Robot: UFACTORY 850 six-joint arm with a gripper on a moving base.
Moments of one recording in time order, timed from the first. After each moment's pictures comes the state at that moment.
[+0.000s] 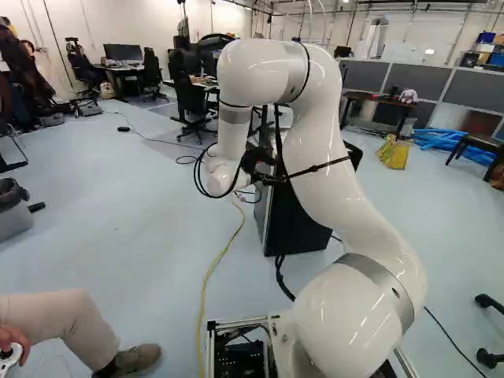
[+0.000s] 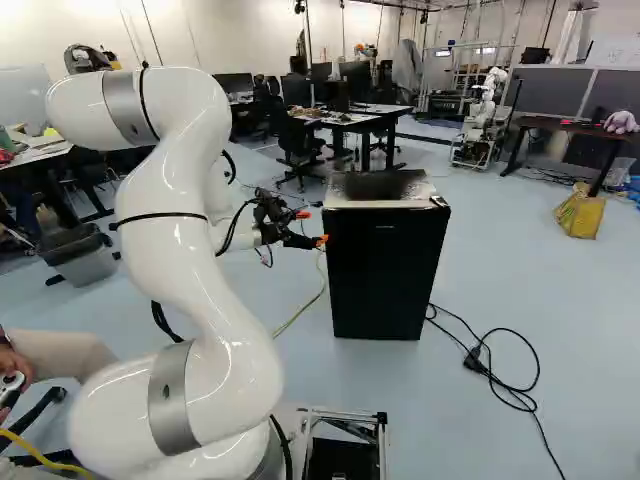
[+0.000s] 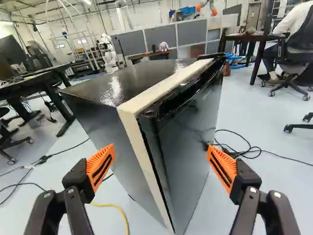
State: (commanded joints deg) arm 23.9 -41.7 -53.0 77.9 74.2 -4.5
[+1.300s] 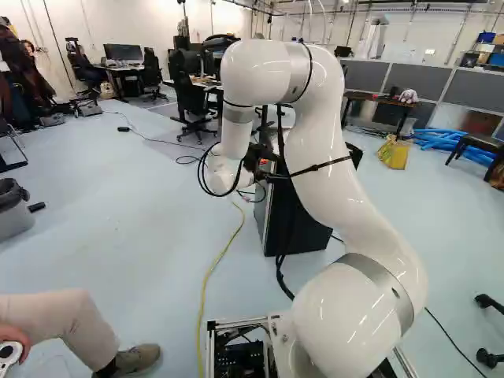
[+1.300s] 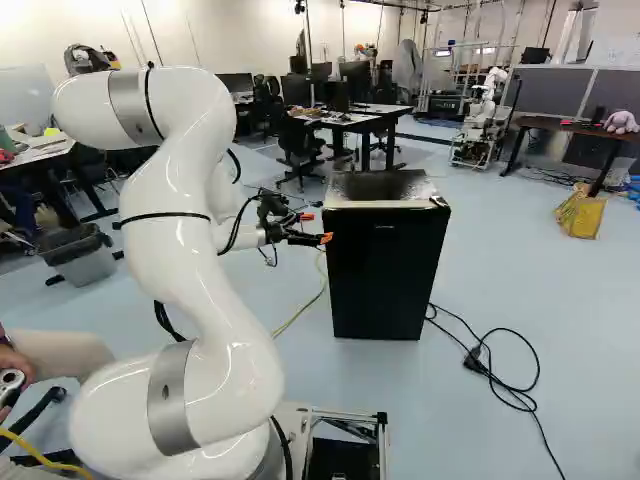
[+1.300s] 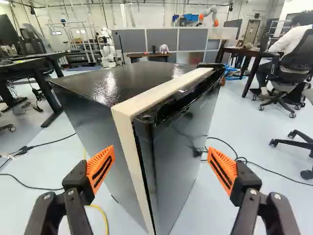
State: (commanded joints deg) arm 22.1 -41.8 -53.3 77.9 74.2 -9.6
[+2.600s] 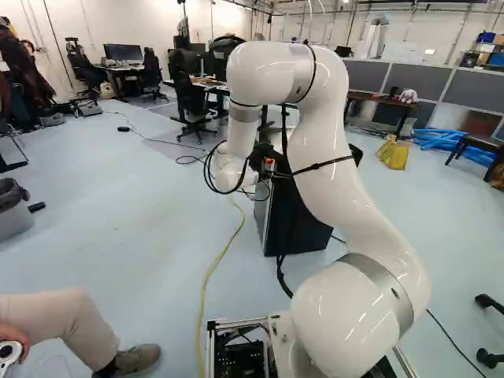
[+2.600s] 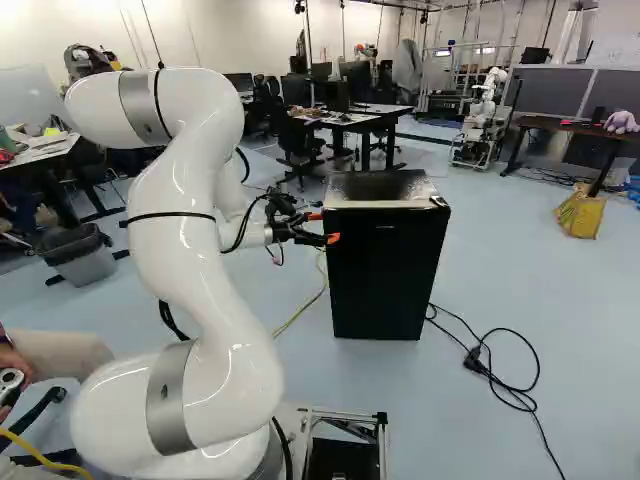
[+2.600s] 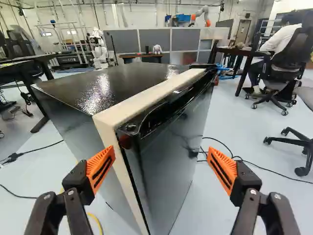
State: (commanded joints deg) arm 19.7 -42.1 -53.9 77.9 74.2 -9.6
